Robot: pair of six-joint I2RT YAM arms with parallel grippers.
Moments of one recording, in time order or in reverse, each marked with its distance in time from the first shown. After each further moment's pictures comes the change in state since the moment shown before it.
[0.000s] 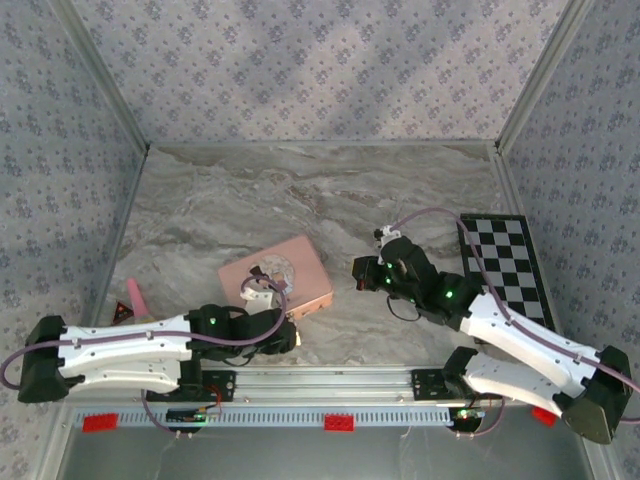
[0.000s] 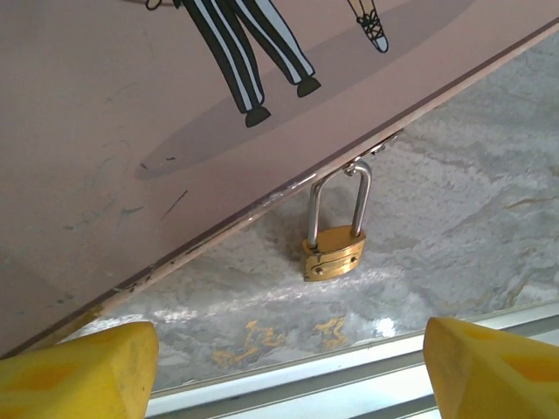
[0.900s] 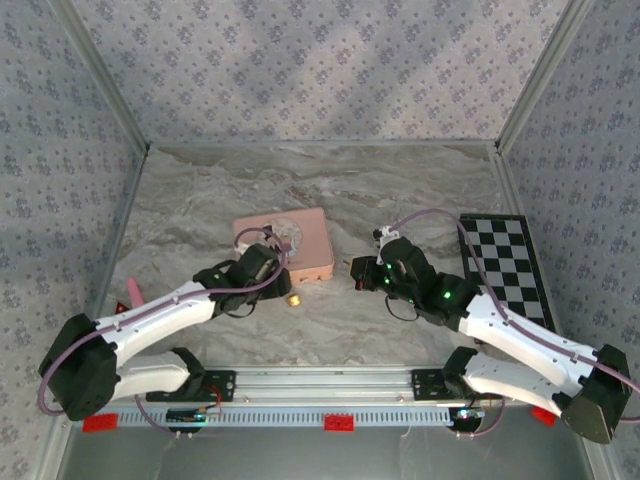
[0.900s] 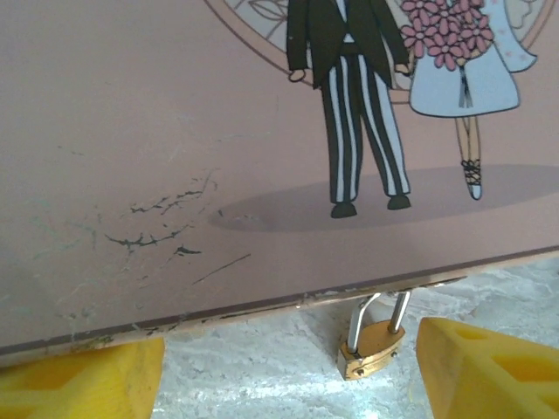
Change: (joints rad) left arm 0.560 0.200 0.008 0.365 0.118 0.430; right arm -0.001 0.008 -0.021 0.047 -0.009 0.004
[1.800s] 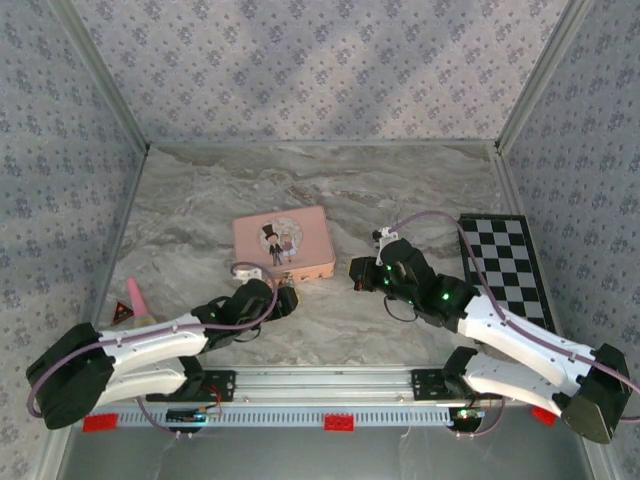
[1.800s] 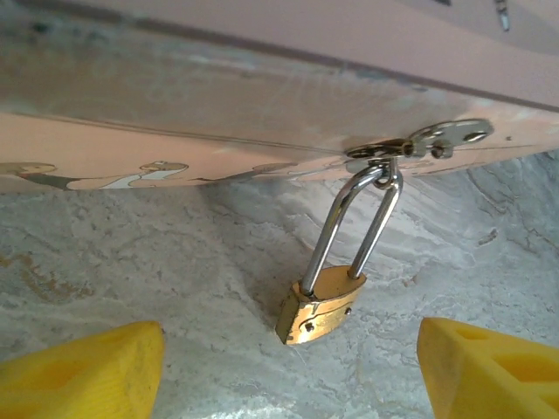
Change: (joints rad) left arm -0.137 -0.100 -0.361 0.496 -0.015 -0.238; right arm 0.000 0.000 -0.028 0.045 -0.010 0.012
